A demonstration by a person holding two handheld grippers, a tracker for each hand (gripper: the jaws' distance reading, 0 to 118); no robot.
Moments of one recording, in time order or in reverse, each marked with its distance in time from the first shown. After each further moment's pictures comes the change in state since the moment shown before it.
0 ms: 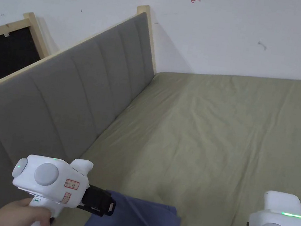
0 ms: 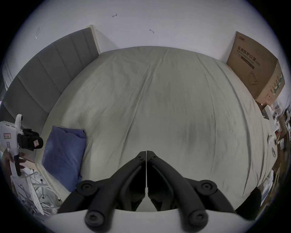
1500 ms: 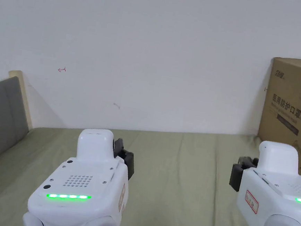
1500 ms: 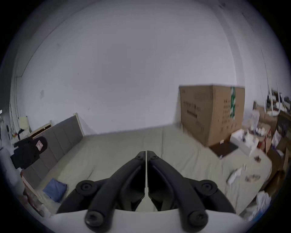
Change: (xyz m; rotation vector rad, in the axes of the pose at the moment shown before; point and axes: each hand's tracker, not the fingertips) left arm 0.570 -0.051 0.180 1.123 0.029 -0.110; right arm 0.369 -0.013 0.269 0.834 -0.087 -0.113
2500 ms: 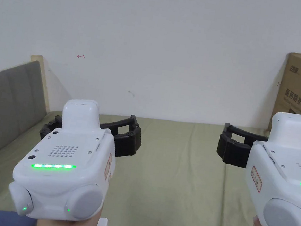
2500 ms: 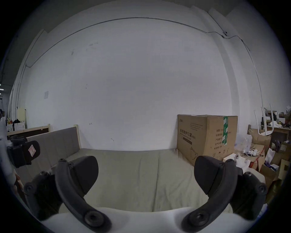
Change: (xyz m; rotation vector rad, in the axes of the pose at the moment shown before) left arm -0.061 0.006 0.044 0.060 0.069 0.020; right arm -0.033 0.000 0.047 0.152 -0.019 0.055
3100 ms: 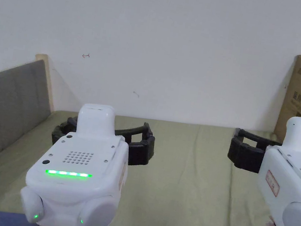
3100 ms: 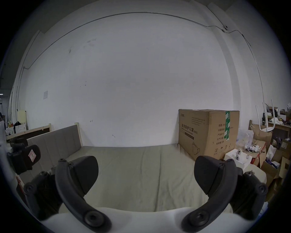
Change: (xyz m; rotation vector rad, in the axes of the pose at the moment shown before) left arm 0.005 -0.001 -0.003 -0.024 -0.022 -0.050; right arm -0.004 0.005 -0.011 -0.041 0.004 -0.018
